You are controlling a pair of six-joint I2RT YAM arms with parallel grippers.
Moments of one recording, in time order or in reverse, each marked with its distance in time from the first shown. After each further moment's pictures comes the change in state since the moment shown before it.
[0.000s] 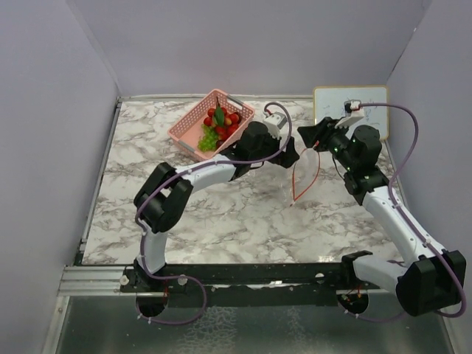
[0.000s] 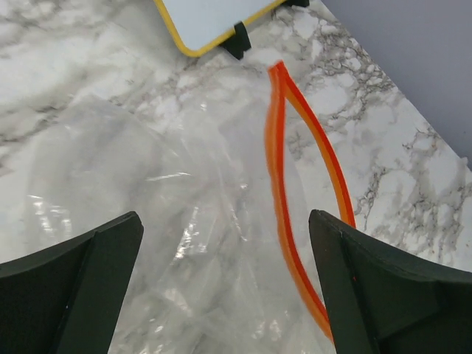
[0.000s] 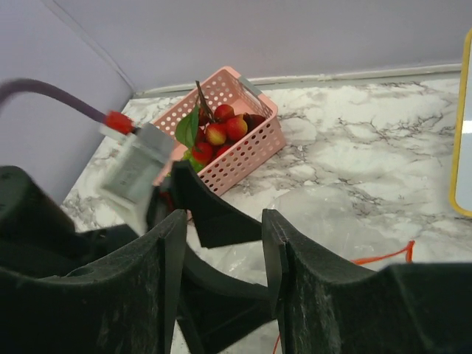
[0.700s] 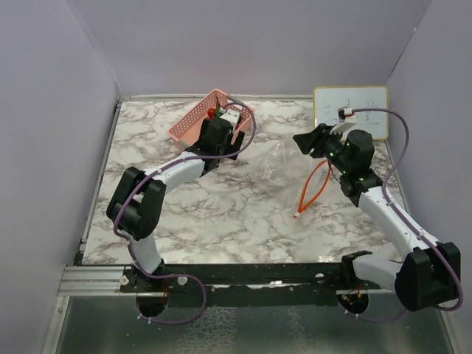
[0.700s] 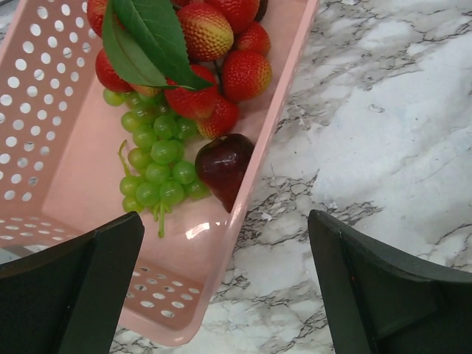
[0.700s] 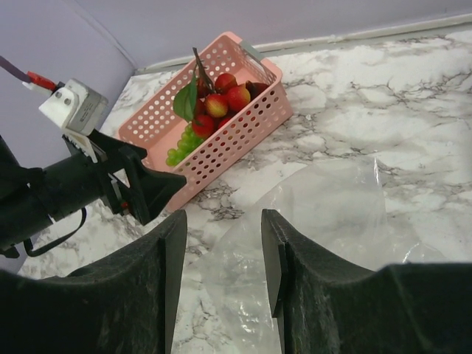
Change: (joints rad) left arm 0.220 -0.229 -0.200 -0.257 -0.506 0.381; right arm 0.000 0.037 -0.069 0.042 -0.044 0.038
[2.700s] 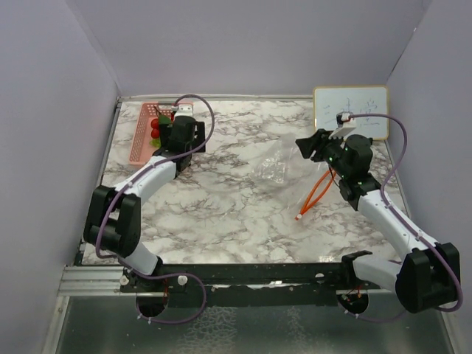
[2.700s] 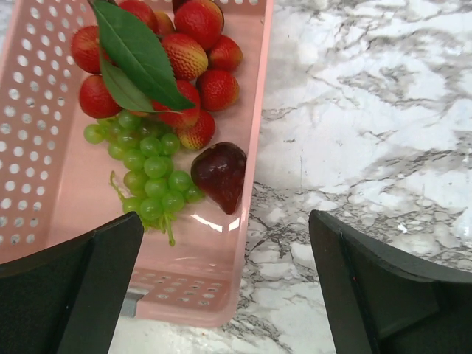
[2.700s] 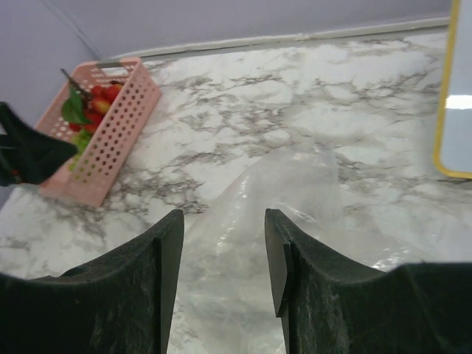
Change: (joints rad) left arm 0.209 -0.160 -0.128 -0.066 -0.146 -0.174; right arm 0.000 -0.013 -0.065 0.034 0.030 -0.058
